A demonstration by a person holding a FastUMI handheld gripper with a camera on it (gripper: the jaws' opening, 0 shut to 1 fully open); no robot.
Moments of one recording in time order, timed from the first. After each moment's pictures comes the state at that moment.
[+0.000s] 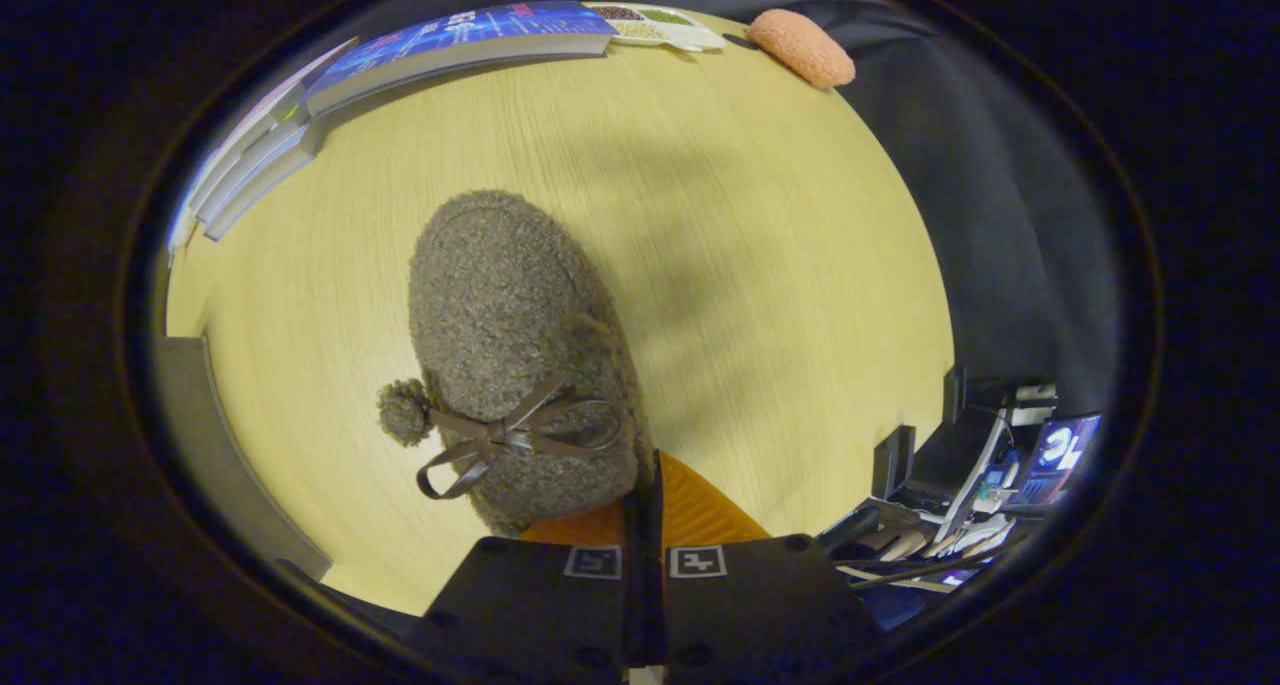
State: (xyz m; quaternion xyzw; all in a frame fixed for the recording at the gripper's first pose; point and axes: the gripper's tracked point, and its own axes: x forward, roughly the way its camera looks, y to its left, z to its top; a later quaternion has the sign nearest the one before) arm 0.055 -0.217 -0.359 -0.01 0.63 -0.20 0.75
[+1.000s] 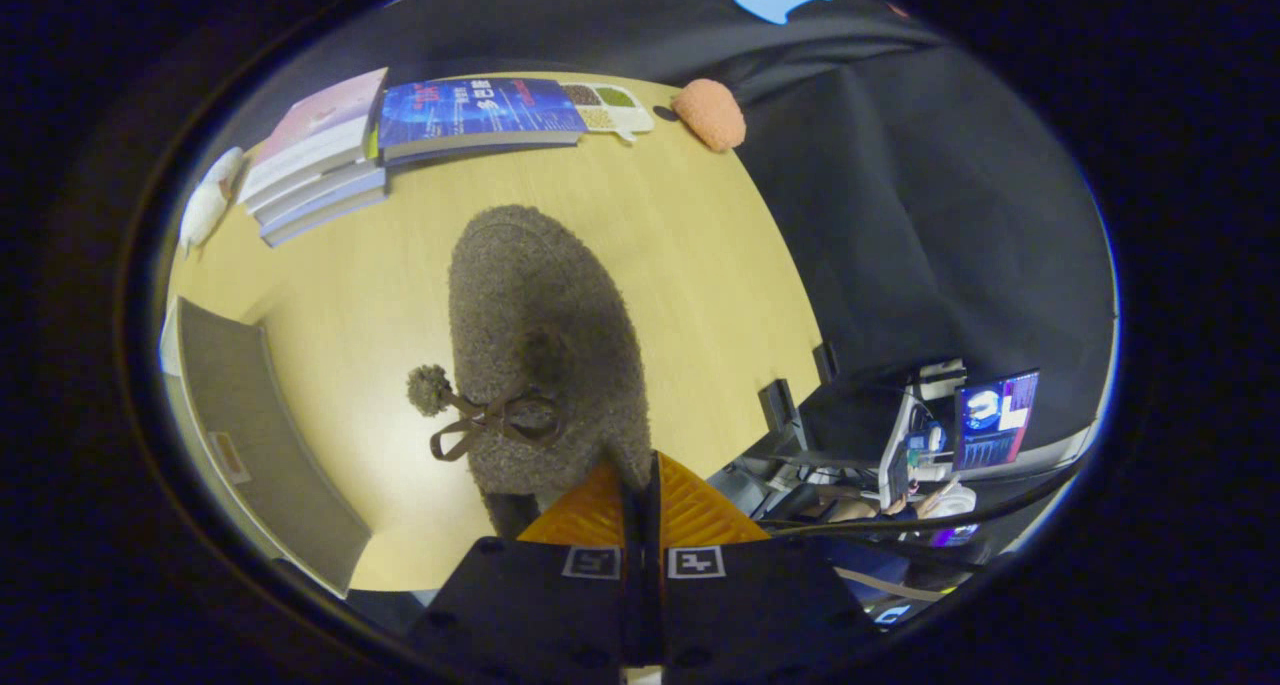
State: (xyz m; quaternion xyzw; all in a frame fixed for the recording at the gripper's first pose) arm -0.001 -0.134 -0.186 -0.07 0.57 -0.31 0.76
